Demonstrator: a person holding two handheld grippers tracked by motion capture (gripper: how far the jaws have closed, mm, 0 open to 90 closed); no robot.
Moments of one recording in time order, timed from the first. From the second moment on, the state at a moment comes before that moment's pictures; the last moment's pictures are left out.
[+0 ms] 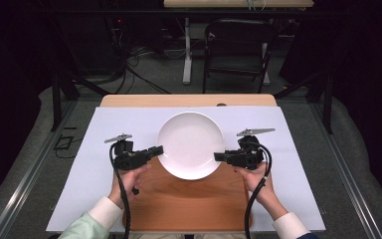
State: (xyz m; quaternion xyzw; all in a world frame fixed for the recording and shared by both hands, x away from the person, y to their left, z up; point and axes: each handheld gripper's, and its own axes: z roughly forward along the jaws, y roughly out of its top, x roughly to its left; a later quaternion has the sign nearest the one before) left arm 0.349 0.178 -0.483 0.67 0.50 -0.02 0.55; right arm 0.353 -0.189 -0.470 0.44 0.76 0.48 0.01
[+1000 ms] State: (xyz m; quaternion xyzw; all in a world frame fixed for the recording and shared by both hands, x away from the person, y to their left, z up) left arm 0.315 0.184 -0.487 0.70 0.48 -0.03 0.53; right arm 0.316 -0.185 -0.467 0.43 0.78 0.46 0.01
